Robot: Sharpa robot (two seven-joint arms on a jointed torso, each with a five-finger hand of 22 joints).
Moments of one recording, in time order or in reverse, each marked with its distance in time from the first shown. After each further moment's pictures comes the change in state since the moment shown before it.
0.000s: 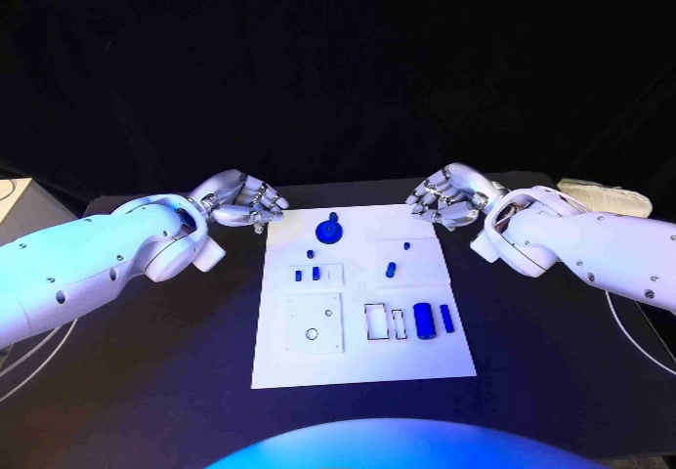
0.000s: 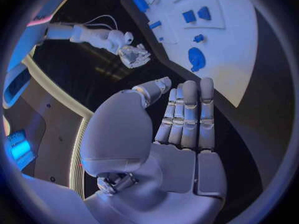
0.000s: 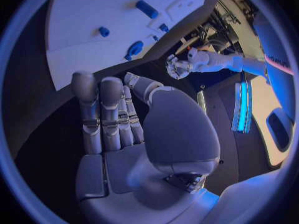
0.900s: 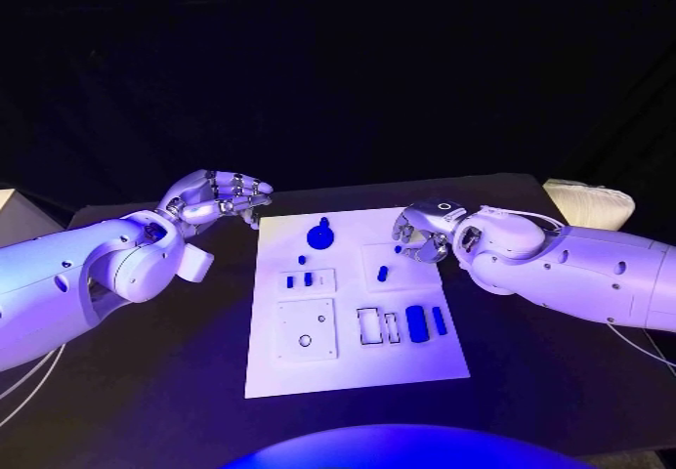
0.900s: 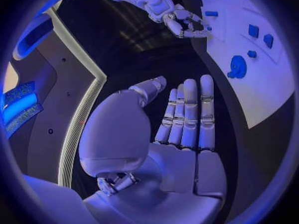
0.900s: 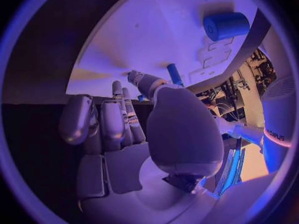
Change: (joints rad) left arm -0.004 -0.085 0.001 0.129 0.396 0.023 0.128; left_hand -0.014 -0.010 -0.035 0.035 0.000 -0.004 0.004 -0.004 0.005 0.004 0.004 -0.033 -0.037 -0.013 0.004 -0.052 -0.031 0.000 0.020 0.002 -0.106 -0.085; right arm -0.045 0.043 -0.005 0.047 -0.666 0.105 -0.284; right_hand -0.025 -0.060 0.011 0.053 -0.010 -0.032 0.000 -0.017 0.021 -0.086 0.018 -0.004 -0.004 0.000 0.008 0.410 0.316 -0.033 0.064 0.016 0.314 0.321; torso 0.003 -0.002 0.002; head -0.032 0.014
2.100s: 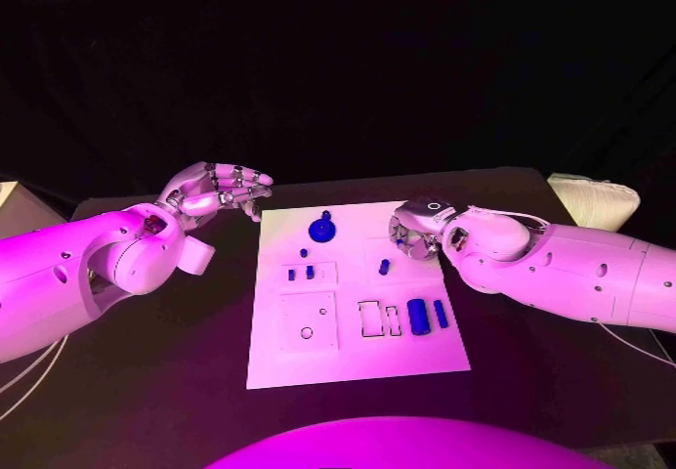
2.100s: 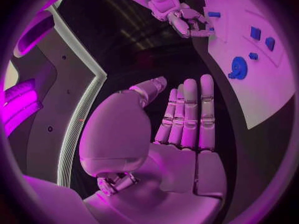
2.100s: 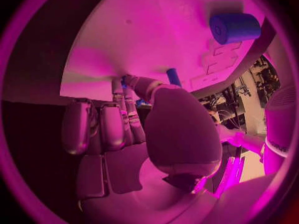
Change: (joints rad) left arm 0.000 -0.008 0.000 0.007 0.024 0.003 0.000; left_hand 0.007 0.007 -0.003 0.003 0.000 0.000 0.000 0.000 0.001 0.000 0.000 -0.009 -0.005 0.000 0.000 -0.005 -0.002 0.000 0.007 0.000 -0.004 -0.005; right arm -0.024 0.052 0.005 -0.021 -0.074 0.012 -0.056; right_hand 0.051 0.076 0.112 -0.024 0.006 0.088 -0.027 0.059 0.062 0.091 -0.023 0.005 0.004 -0.001 -0.014 0.058 0.005 -0.015 0.010 -0.010 0.090 0.103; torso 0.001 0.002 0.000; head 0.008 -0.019
